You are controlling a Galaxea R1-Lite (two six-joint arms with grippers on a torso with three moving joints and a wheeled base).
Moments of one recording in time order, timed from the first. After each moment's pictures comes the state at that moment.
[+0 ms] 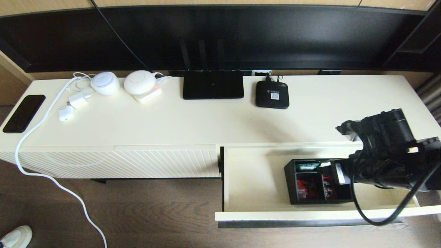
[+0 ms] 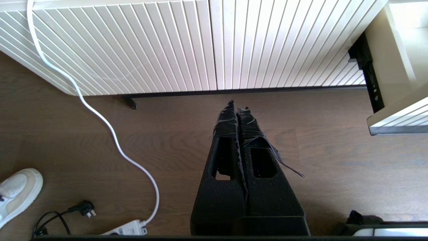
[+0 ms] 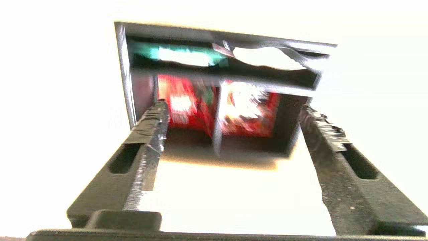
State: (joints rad) left arm 0.00 0.00 0.00 0.00 0.00 0.04; right arm 0.31 1.60 -0.90 0.03 -0.23 0.13
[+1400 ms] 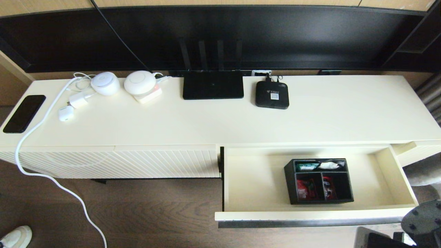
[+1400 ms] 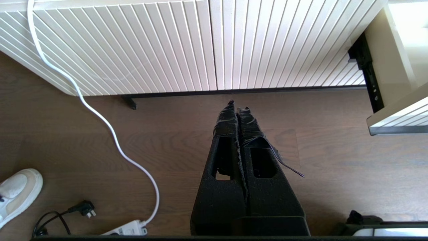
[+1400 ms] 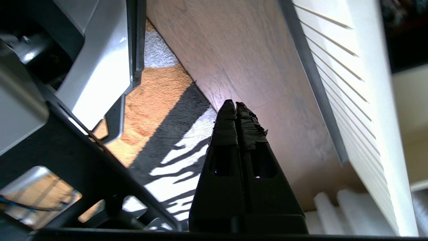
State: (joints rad) left arm 0.00 0.00 0.00 0.00 0.00 0.04; right arm 0.69 1.26 -0.48 0.26 -0.24 -0.39
